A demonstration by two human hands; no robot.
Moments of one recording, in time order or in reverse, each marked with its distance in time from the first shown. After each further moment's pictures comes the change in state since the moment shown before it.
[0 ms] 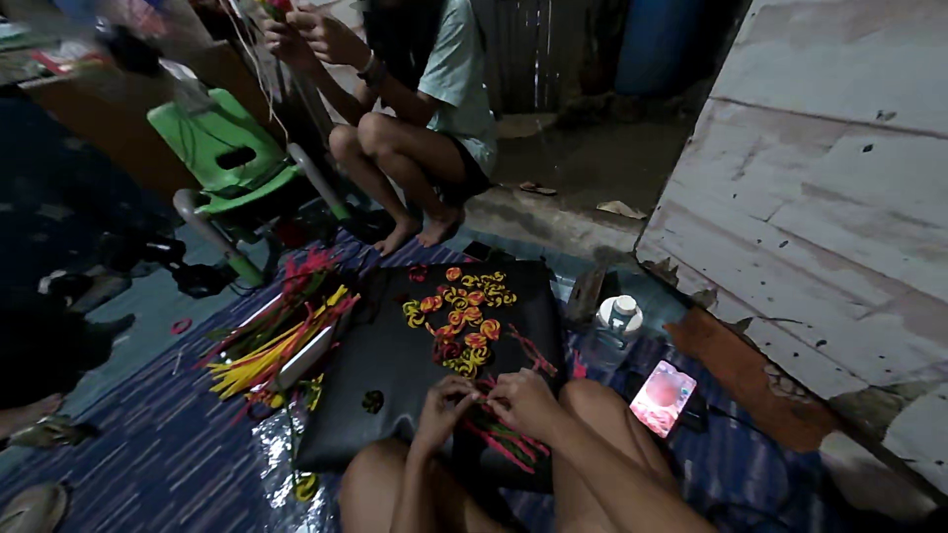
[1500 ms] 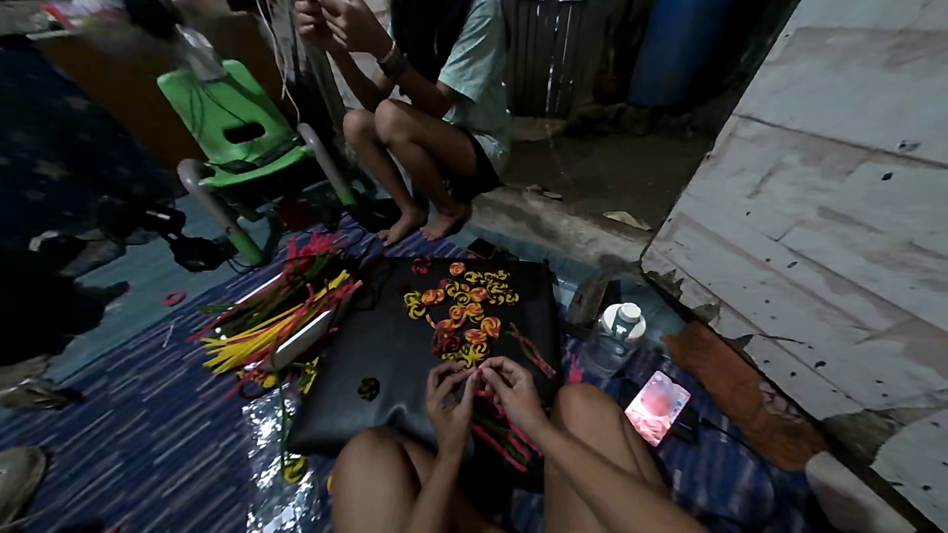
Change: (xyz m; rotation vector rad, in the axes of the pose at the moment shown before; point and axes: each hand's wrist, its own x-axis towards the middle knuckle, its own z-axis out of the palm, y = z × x) left_hand 0.001 0.022 0.056 -0.024 0.689 0.293; right_hand 0.013 -0.014 0.033 1.028 0.527 0.070
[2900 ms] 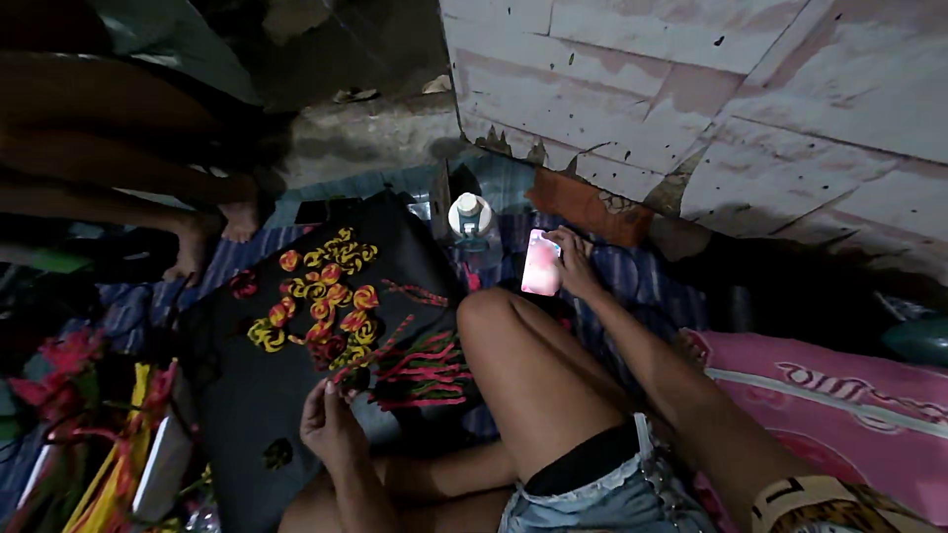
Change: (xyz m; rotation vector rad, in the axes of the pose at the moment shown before) left_hand 0.026 -0.006 -0.027 -0.167 -0.215 -0.552; right_hand -0.086 0.089 -0.276 -0.926 0.619 0.117
